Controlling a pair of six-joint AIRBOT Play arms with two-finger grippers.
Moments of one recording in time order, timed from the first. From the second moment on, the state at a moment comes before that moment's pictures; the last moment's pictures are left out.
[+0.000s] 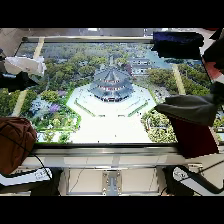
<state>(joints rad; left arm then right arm) 0.47 -1.38 1.46 0.90 -1.40 -1.20 -0.46 -1.07 1.51 1.53 -1.83 -1.52</state>
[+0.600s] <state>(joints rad) 0.47 -1.38 1.46 0.90 -1.40 -1.20 -0.96 -0.77 1.07 1.57 -1.67 -1.58</state>
